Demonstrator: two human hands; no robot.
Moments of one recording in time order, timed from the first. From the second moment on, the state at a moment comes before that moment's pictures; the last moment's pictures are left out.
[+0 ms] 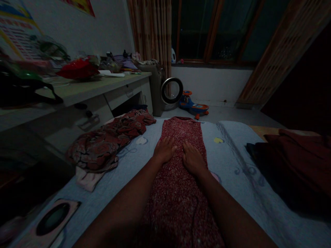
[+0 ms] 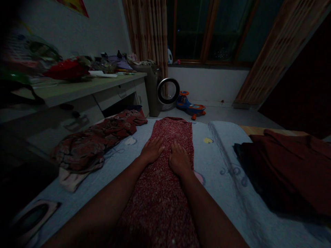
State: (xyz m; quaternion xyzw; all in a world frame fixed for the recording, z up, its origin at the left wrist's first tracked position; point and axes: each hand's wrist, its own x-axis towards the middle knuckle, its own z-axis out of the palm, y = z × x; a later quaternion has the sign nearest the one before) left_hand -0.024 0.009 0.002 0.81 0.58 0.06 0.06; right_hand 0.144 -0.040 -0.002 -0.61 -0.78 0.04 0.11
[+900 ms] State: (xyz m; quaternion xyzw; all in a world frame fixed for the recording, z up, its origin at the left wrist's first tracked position) left_hand -0.015 0.004 0.001 0.85 0.51 0.07 0.08; right_hand 0.142 -0.041 0.000 -0.62 -0.77 0.04 0.11
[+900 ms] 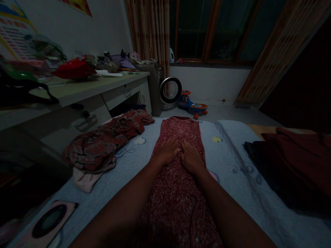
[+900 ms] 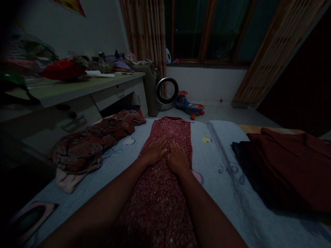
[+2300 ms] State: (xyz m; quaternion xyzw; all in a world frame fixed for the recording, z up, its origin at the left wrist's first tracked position) left_hand -0.029 0.023 -0.001 0.81 0.56 0.16 0.02; right_hand 0.142 -0.040 -0.001 -0.62 -0.77 0.05 0.11
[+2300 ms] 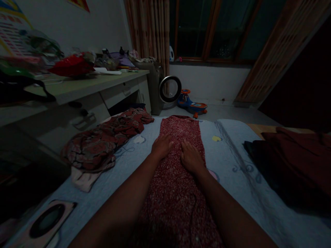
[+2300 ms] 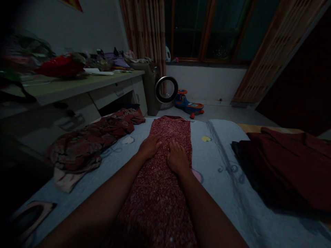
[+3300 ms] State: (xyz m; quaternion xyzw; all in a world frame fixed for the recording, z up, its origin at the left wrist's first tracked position) left_hand 0.022 0.006 -0.017 0.81 0.52 0.25 0.09; right_hand 0.144 -0.039 -0.002 -0.62 -0.76 0.07 0.15
